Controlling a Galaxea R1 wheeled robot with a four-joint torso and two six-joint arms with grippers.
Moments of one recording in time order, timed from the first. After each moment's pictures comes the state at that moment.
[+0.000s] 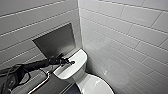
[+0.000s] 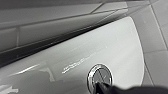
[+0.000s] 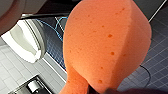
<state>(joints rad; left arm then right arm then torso) 0.21 2.55 -2.07 -0.33 0.32 -0.41 -1.58 2.74 -2.18 0.13 0.15 -0.16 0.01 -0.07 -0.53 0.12</state>
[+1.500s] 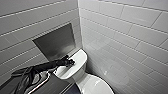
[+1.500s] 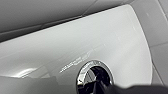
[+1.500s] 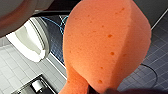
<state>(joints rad) 0.25 2.71 -2.24 -0.27 0.27 -0.39 -1.58 2.77 -2.19 0.13 0.15 -0.17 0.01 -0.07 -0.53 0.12</state>
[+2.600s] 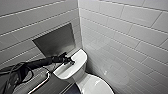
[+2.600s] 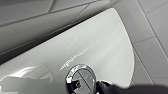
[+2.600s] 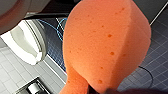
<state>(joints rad) 0.18 2.58 -2.02 -0.24 0.35 -0.39 -1.59 2.77 -2.20 0.13 0.18 -0.17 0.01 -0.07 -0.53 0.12</state>
